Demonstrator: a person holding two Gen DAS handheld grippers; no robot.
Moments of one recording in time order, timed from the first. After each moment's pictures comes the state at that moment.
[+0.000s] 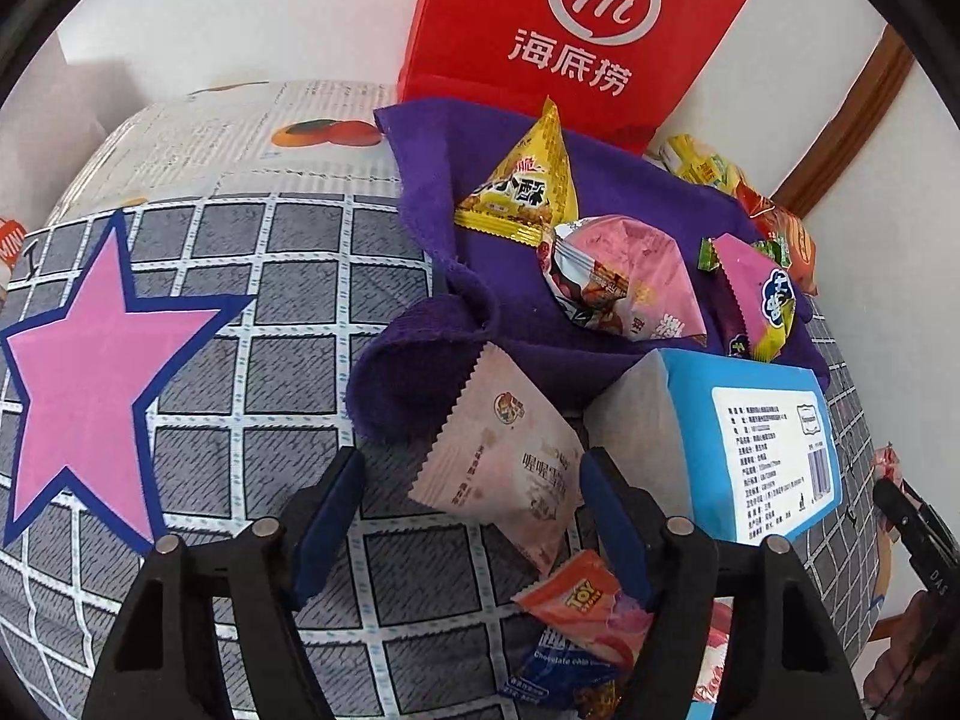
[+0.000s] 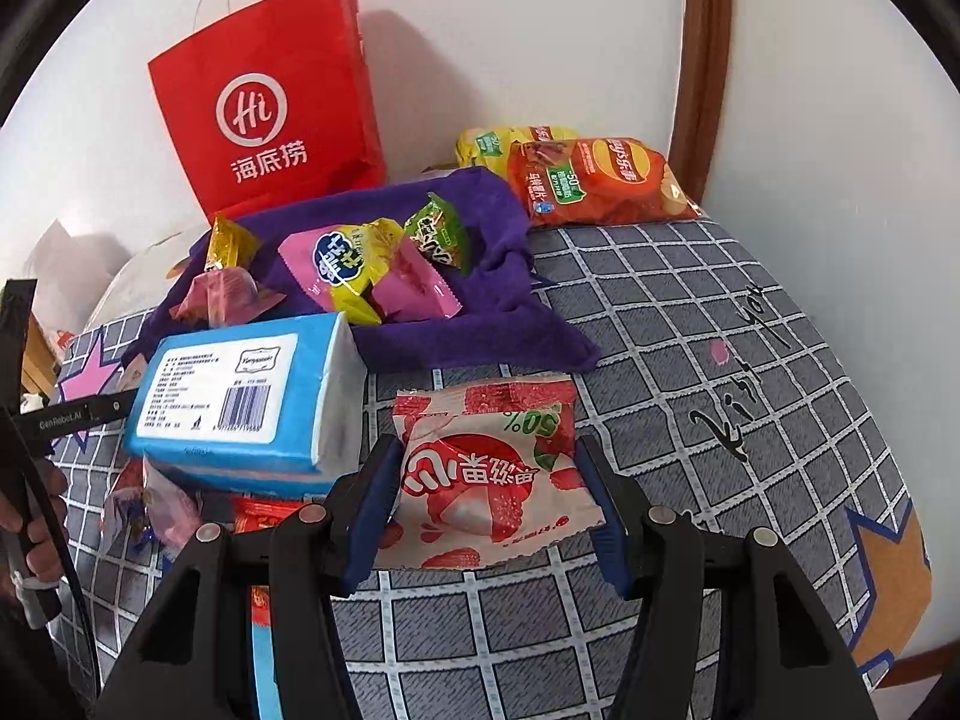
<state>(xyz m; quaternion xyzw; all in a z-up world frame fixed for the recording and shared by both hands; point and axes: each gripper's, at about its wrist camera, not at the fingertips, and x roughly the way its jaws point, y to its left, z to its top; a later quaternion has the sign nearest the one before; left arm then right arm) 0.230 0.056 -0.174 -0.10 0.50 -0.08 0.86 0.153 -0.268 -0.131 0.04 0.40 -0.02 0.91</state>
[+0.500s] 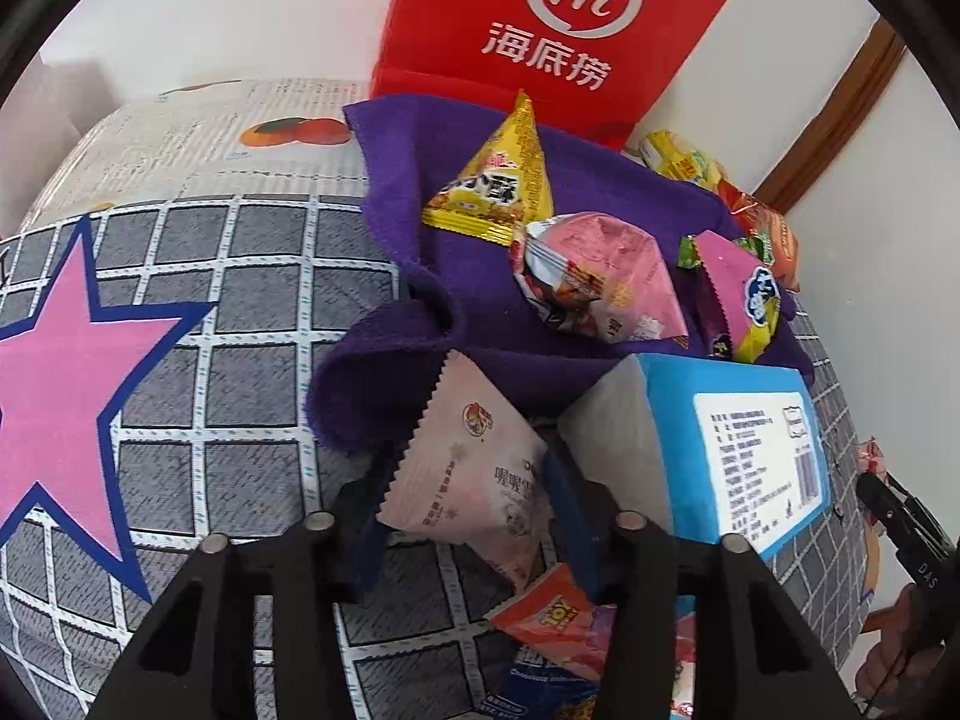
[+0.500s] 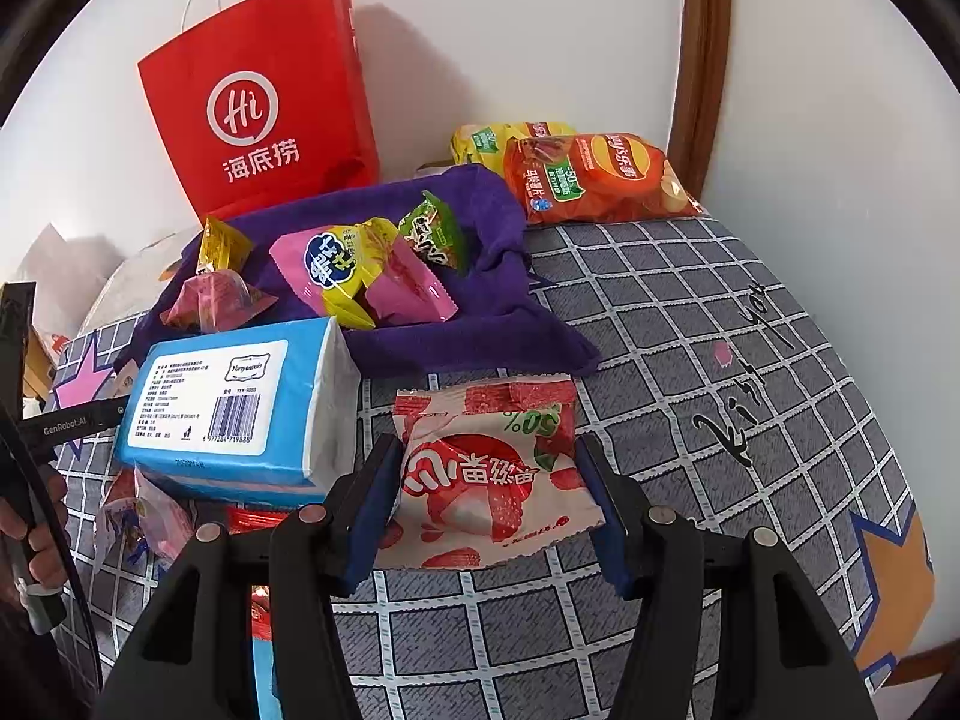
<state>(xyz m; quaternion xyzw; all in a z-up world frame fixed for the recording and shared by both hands) 0.233 0.048 -0.174 -0.11 0.49 -0.11 0.86 0.160 -0.267 -0.133 0.04 0.41 -0.03 0.91</state>
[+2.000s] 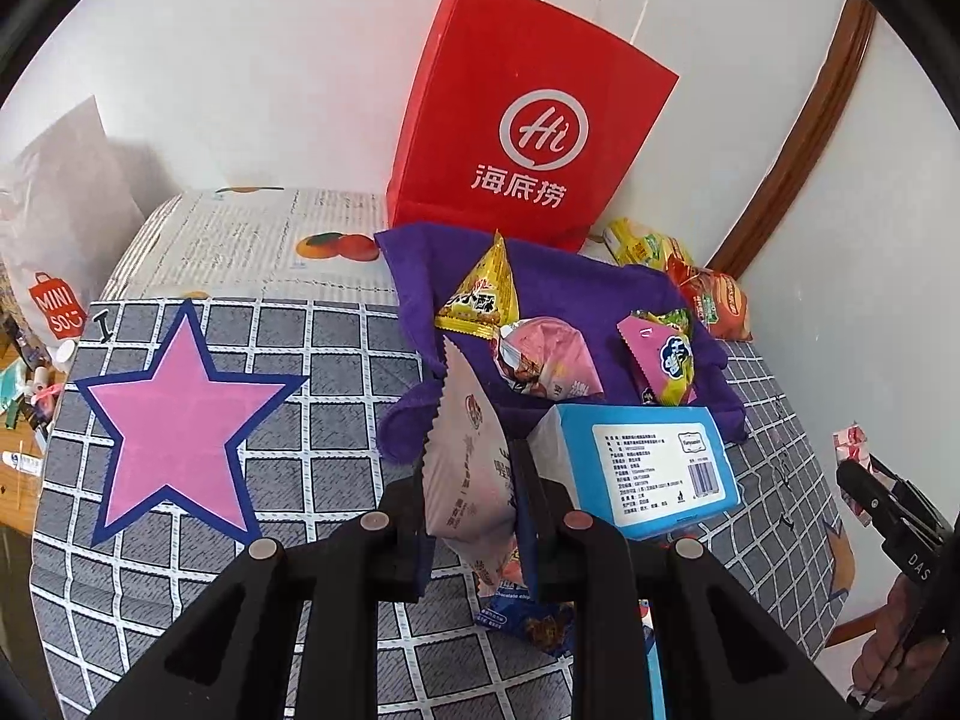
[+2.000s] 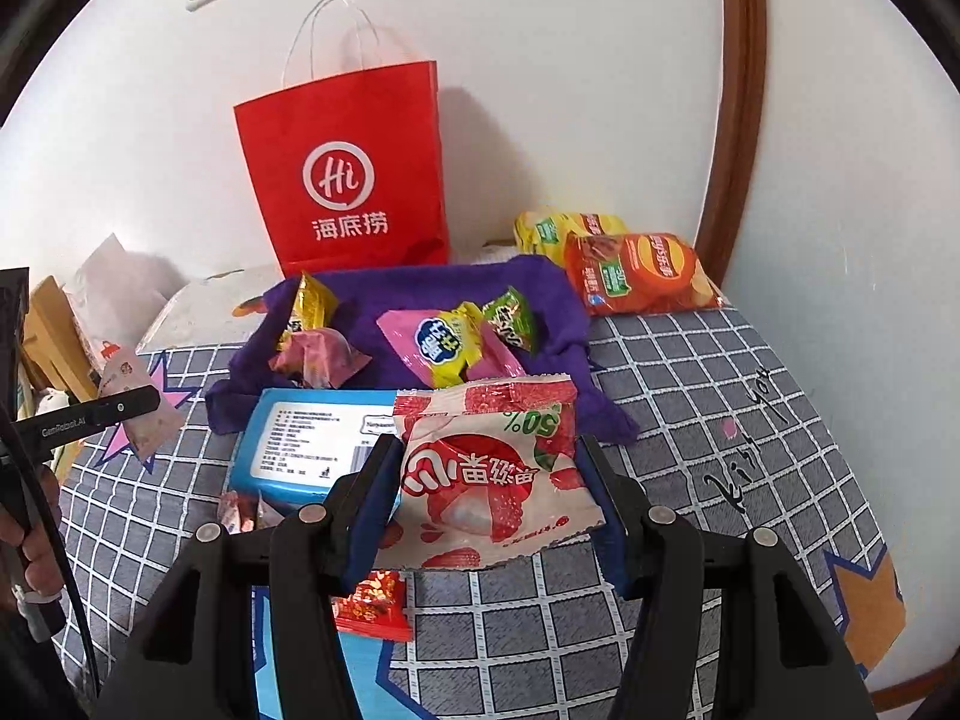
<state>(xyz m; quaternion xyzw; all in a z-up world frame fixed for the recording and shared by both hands) 0.176 0.077 -0.087 -0.11 0.42 -0.10 0.90 0.125 -0.220 -0.064 0.02 0.35 0.01 0.94</state>
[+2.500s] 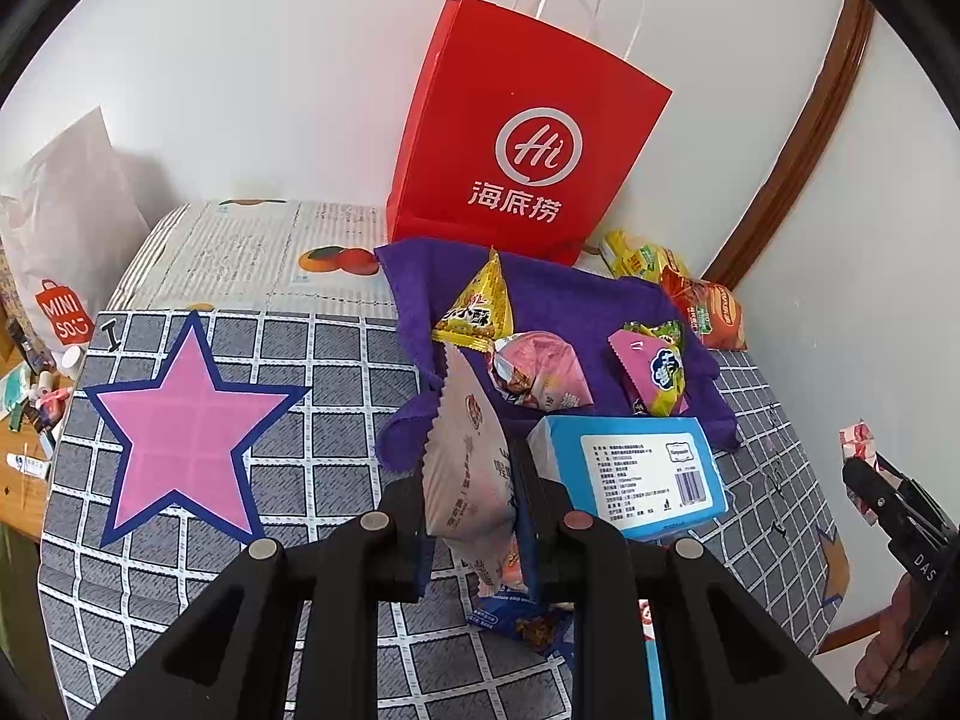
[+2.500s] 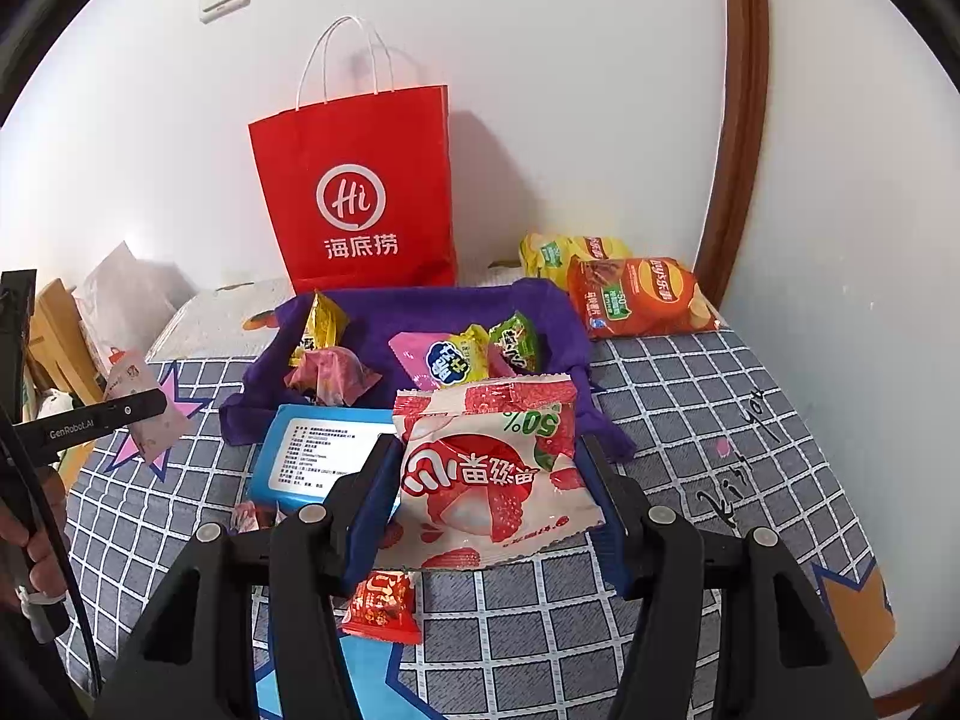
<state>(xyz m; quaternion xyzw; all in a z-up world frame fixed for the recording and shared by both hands) 0.172 0.076 -0.076 -0.11 0.41 -0.10 0.90 0.119 -0.214 -0.047 0.01 0.33 0.01 0.94</state>
